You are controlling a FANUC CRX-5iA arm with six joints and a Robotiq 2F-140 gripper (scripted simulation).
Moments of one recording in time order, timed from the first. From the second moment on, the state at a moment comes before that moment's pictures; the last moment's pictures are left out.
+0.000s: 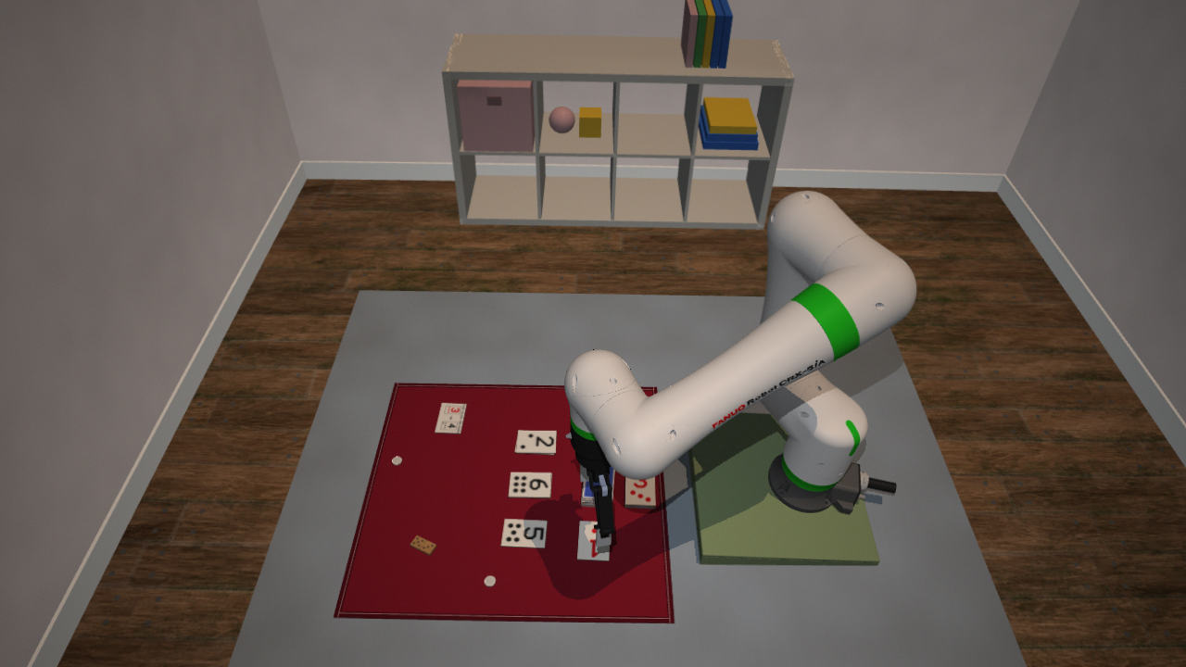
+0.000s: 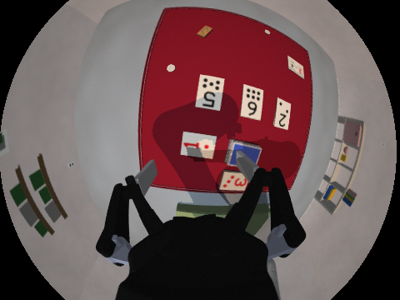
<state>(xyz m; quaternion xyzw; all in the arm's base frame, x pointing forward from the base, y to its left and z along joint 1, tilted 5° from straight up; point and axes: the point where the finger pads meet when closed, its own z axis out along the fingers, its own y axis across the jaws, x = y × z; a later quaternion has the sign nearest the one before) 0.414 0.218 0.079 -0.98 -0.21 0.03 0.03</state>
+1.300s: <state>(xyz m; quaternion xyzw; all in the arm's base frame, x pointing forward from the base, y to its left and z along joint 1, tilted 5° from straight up) 0.416 0.218 0.045 -0.73 0.68 0.04 -0.01</state>
